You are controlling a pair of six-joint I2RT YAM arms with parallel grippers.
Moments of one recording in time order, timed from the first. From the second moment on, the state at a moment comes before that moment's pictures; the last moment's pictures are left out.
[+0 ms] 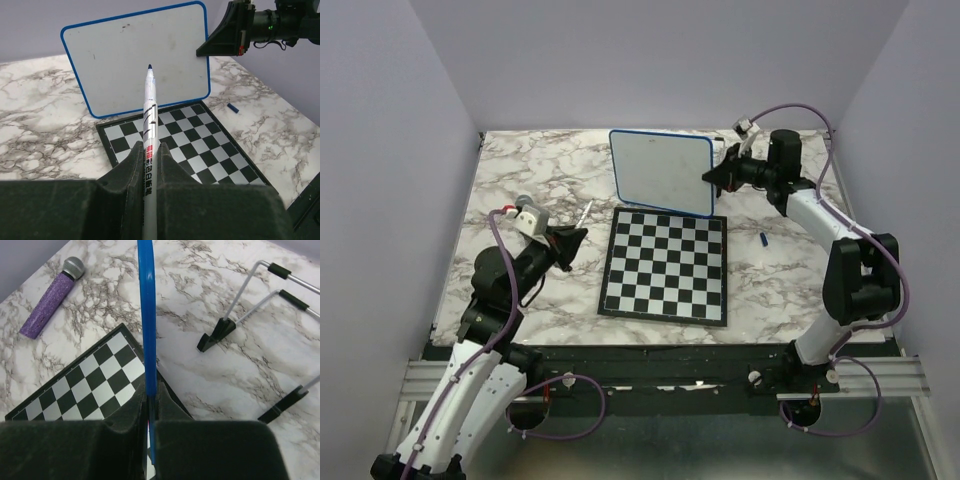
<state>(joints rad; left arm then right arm) -0.34 0.49 0.57 -0.04 0.27 -0.24 0.18 1.69 1.22 0.10 -0.76 -0.02</state>
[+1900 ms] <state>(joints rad) -0.17 1.83 1.45 -0.21 0.57 -0.22 0.07 1.89 1.55 -0.39 -0.89 -0.13</state>
